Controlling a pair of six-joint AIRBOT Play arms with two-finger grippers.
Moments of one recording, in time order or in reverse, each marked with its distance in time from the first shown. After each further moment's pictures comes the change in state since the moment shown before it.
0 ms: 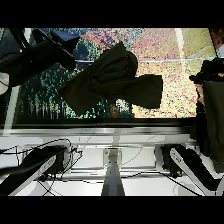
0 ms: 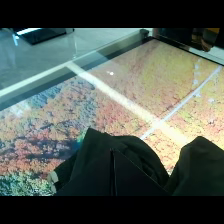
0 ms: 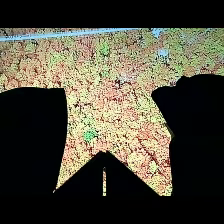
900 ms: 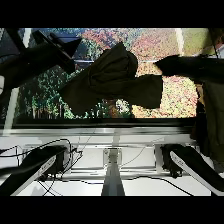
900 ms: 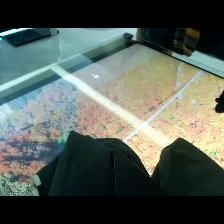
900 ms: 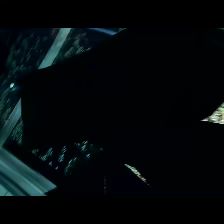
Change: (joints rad) left arm 0.009 0.052 0.000 -0.047 -0.068 0.000; right arm 0.431 -0.031 -0.076 0.592 -0.116 -0.153
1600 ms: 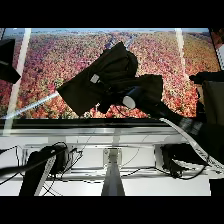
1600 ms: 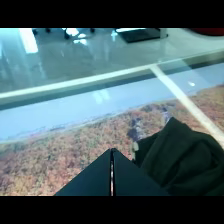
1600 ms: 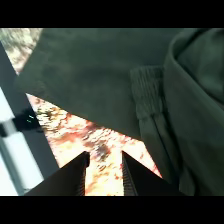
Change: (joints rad) left arm 0.406 0.296 -0.001 0.254 -0.200 -0.307; right arm 0.592 -0.468 -0.090 -0.276 -0.495 -0.178
